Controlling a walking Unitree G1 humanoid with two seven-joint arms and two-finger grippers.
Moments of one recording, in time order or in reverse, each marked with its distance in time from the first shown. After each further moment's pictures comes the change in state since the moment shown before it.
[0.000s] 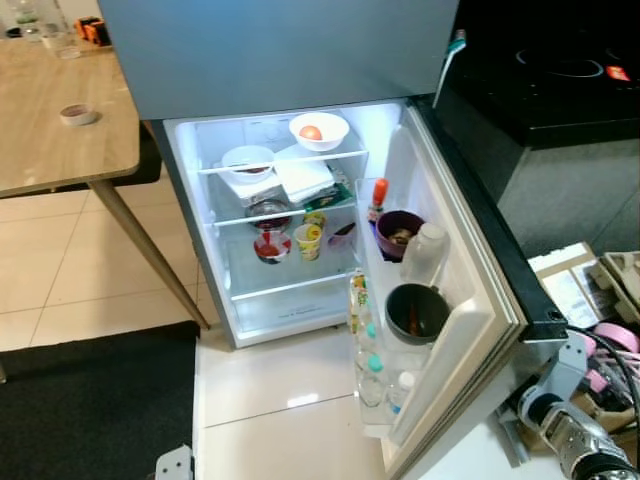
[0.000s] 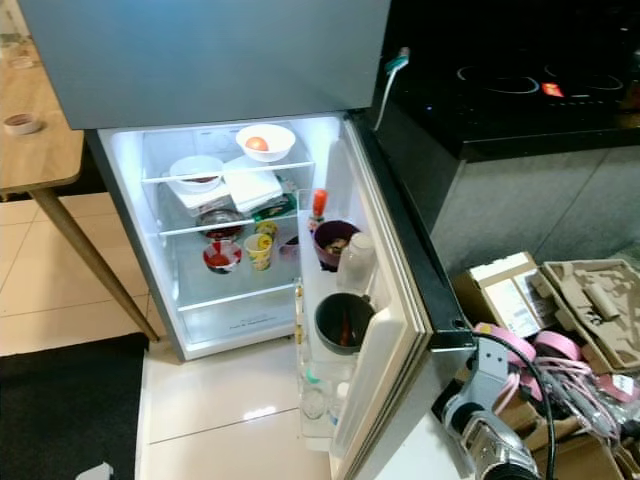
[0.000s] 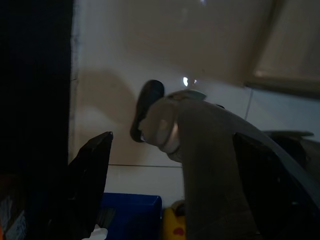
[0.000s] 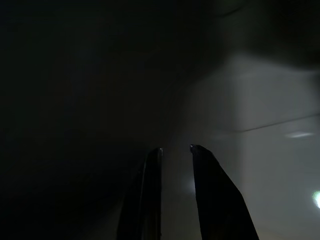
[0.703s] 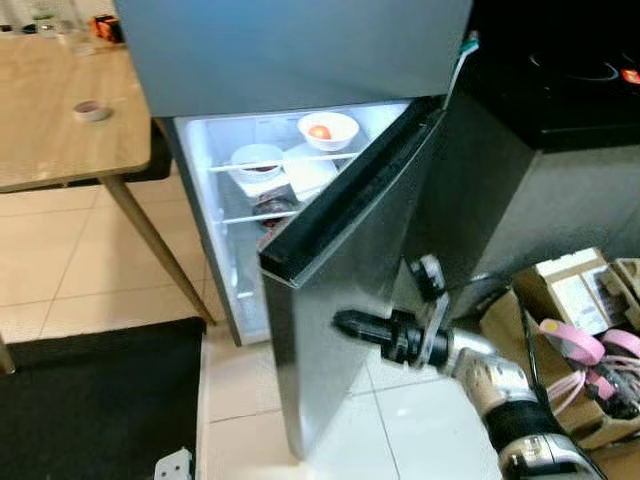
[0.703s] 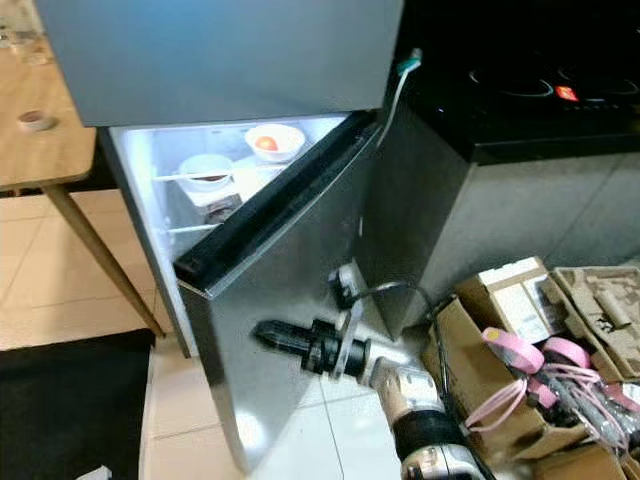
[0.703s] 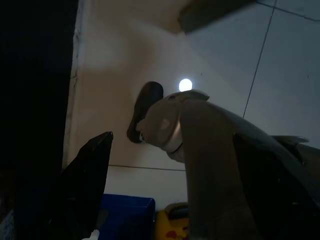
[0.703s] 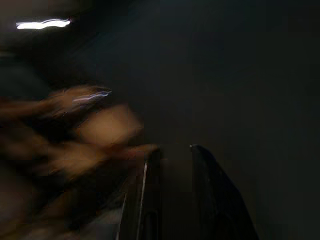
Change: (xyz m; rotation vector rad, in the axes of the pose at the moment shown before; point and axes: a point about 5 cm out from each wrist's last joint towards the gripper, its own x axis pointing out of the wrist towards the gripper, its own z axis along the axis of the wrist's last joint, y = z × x) left arm 0.000 0.000 0.002 -0.012 -0.010 -0.018; right arm 0.061 0.115 0.061 -0.106 -0.152 0.619
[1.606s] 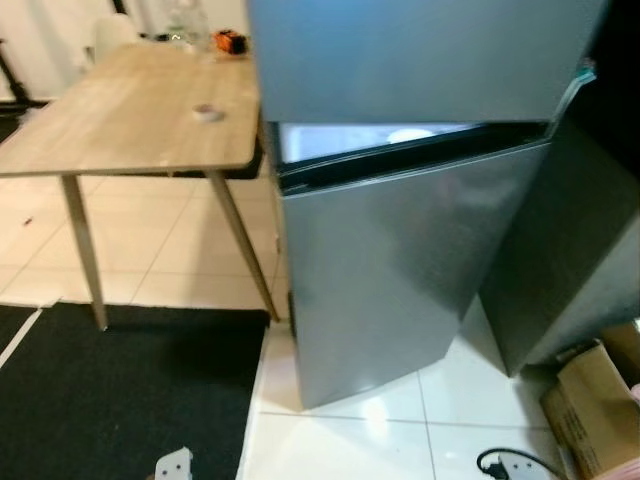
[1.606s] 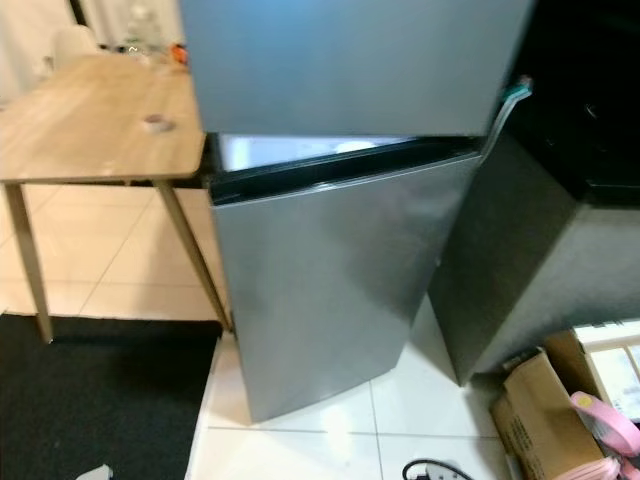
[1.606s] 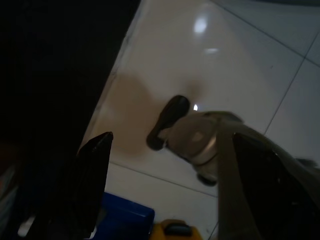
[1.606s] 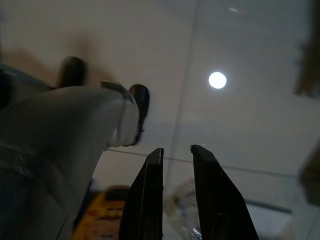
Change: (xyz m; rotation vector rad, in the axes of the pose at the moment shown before) left arm 0.002 -0.002 0.007 0.038 -0.006 0.024; right arm -0.199 0.002 -0.191 0.070 0.921 -0.969
